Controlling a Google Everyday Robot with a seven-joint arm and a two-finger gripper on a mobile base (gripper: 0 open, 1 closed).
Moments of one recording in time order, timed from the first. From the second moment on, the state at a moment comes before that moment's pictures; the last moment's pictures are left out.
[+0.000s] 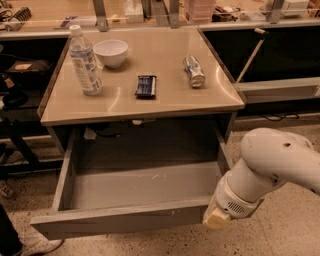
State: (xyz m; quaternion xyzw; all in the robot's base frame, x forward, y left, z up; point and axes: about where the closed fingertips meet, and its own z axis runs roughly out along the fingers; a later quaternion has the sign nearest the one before) arm 0.354 -0.138 0.659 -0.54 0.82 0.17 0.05
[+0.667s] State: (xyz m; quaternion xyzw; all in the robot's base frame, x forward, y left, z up) arm 0.376 -0.127 0.660 -0.55 0.81 0.17 0.05
